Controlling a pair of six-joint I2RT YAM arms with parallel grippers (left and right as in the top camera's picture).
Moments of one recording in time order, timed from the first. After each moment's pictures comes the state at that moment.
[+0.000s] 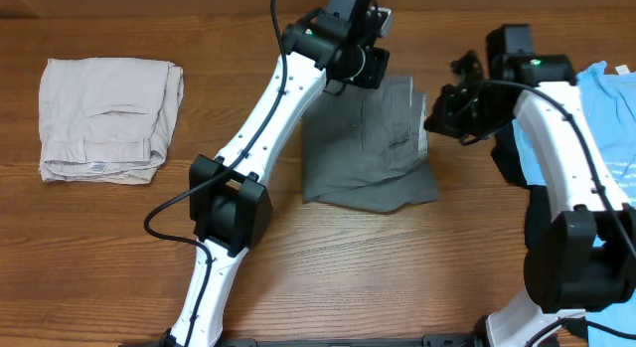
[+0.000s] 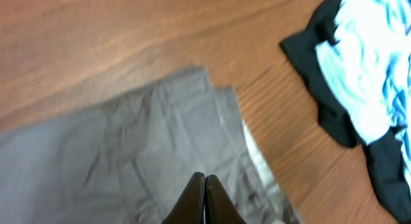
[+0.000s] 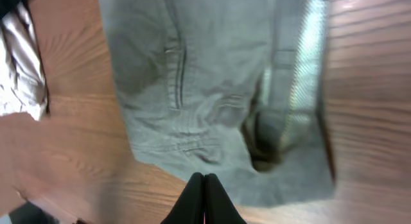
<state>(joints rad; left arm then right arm) -0.51 2.38 2.39 -0.94 0.34 -0.19 0.03 1.83 1.58 -1.10 -0.50 0.20</state>
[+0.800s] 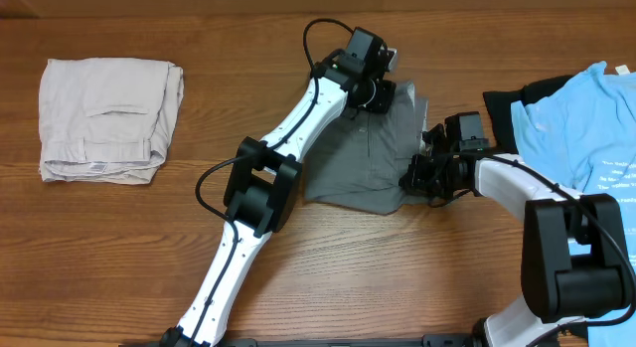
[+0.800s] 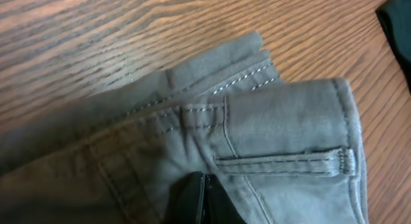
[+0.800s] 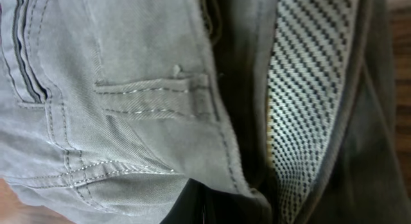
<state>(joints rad) -0.53 2.69 2.40 -0.69 0.38 -0.24 0.09 1.80 0.92 -0.44 -0.47 0.35</state>
